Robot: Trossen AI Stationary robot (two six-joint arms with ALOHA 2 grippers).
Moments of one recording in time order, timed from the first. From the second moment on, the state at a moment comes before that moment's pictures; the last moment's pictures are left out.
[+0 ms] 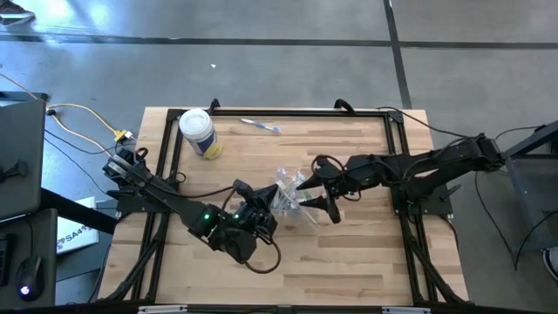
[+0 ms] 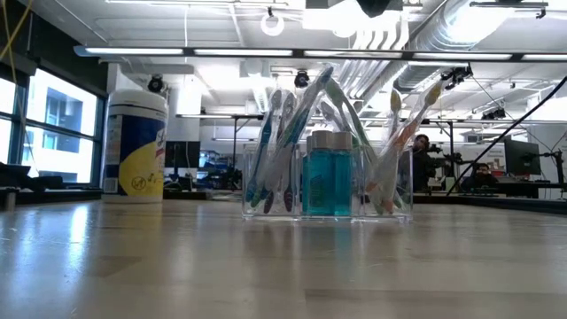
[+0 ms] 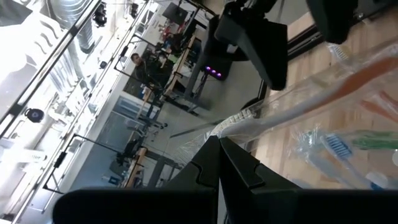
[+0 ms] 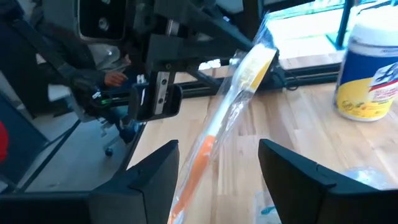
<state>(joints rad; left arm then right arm) -0.54 1.67 1.46 -0.23 -1.40 0.49 0.19 1.25 1.01 -0.04 -0.02 0.23</state>
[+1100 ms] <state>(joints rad) -0.49 1.67 1.46 -0.24 -1.32 0.47 0.14 1.33 1.01 -0.01 -0.05 0.20</state>
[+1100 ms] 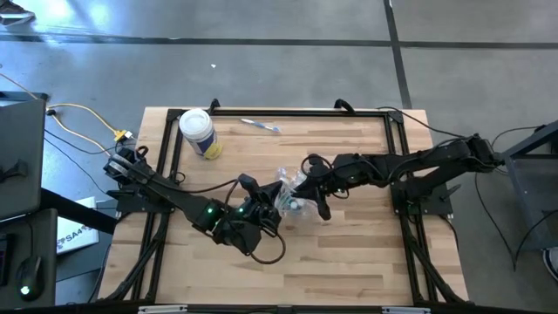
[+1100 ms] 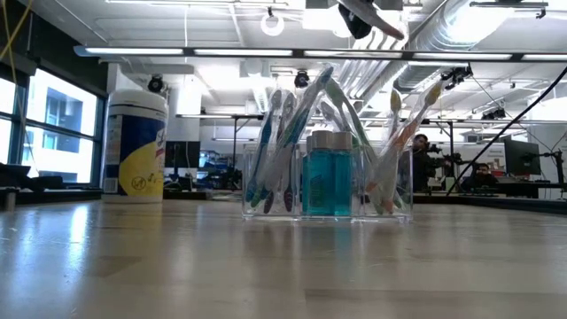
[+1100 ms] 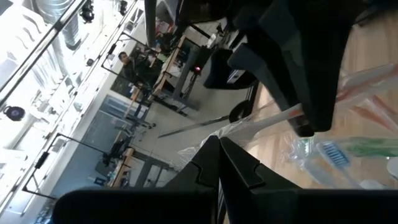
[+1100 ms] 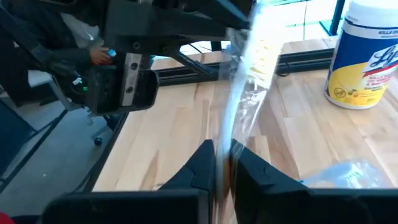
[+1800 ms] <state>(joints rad) -0.49 1.67 1.46 -0.24 -1.26 0.47 0.14 1.31 1.01 -0.07 -0.02 0.15</state>
